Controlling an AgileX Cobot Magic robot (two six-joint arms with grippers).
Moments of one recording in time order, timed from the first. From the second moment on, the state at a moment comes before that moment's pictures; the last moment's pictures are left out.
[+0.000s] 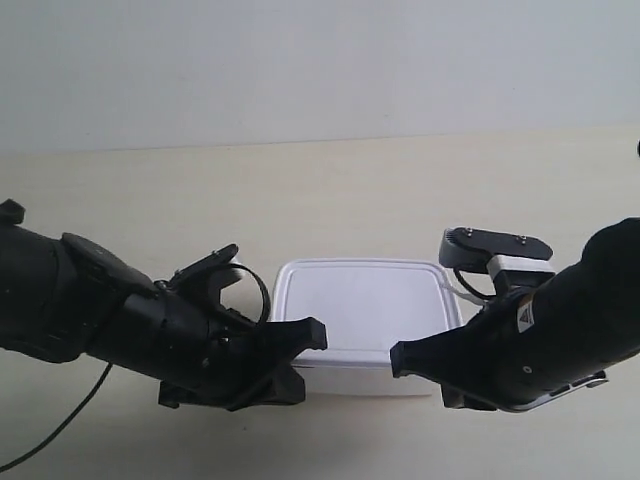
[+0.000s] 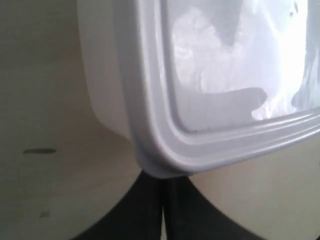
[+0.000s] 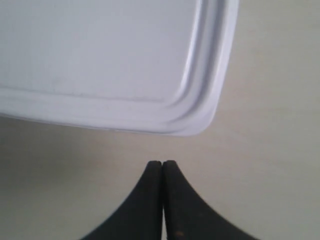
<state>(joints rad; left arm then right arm) -0.53 1.83 -0.78 -1.49 0.38 0.70 0.58 1.51 -0.62 0.20 0.41 0.37</state>
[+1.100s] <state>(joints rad) -0.53 2.00 -0.98 -1.49 0.38 0.70 0.50 1.73 -0.66 0.21 0.18 0.35</state>
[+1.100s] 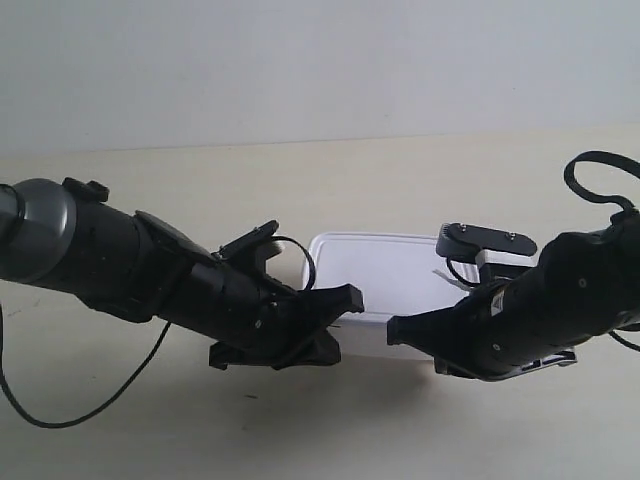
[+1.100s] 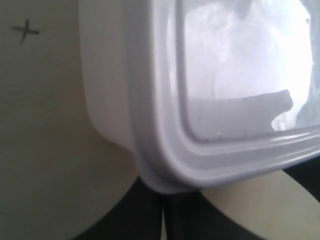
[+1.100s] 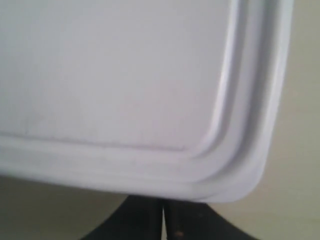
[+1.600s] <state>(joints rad) -0.53 2.08 -1.12 -1.51 0.35 0.70 0.47 1.81 -0.79 0.20 0.17 0.31</state>
